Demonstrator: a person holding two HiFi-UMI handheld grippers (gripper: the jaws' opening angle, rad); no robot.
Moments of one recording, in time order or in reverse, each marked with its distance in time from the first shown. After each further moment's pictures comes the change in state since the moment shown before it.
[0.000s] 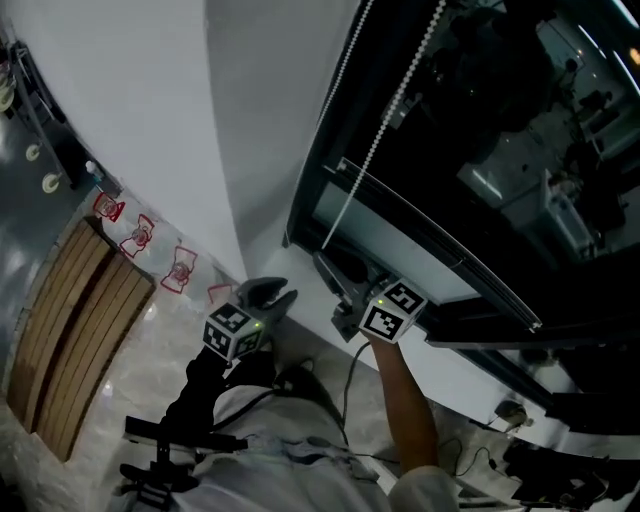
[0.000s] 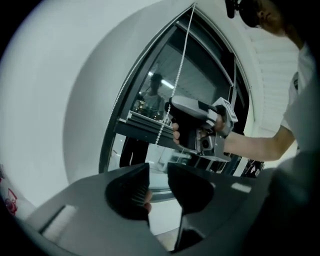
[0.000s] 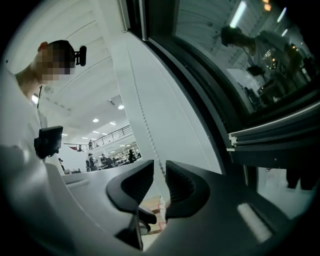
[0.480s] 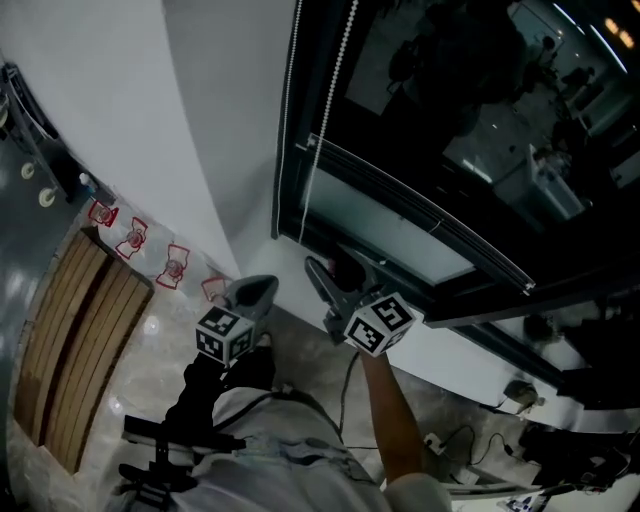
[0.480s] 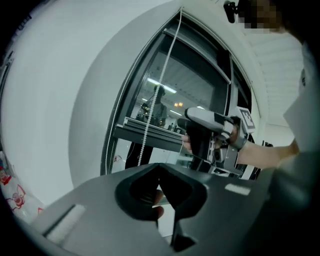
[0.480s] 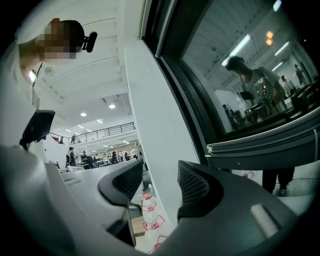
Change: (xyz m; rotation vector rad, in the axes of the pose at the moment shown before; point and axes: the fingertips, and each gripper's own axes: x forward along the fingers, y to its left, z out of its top) left arm -0.020 -0.035 -0.007 0.027 -0.060 0.101; right arm -0.068 0.026 -0.017 -0.106 -0.102 -0.200
